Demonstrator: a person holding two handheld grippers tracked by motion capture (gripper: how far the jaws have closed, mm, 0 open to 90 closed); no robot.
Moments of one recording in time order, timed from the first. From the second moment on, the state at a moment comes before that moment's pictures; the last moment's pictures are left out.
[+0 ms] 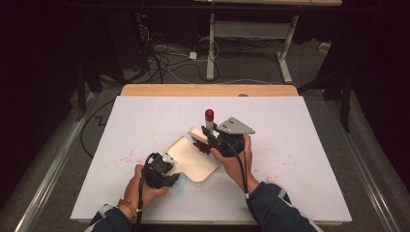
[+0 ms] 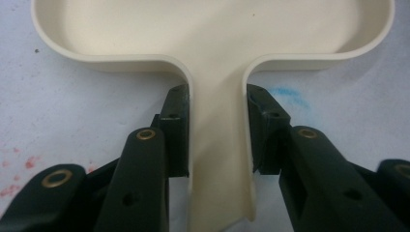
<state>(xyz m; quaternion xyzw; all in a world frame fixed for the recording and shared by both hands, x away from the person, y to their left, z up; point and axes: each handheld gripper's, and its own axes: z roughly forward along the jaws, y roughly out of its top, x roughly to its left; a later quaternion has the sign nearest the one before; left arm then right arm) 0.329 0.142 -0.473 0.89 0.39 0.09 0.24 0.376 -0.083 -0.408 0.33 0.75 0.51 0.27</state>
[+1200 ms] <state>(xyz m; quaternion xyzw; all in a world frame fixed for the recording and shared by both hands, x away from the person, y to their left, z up) 0.345 0.126 -0.473 0.88 0.40 0.09 0.25 0.344 -0.075 -0.400 0.31 0.75 0.52 0.25</state>
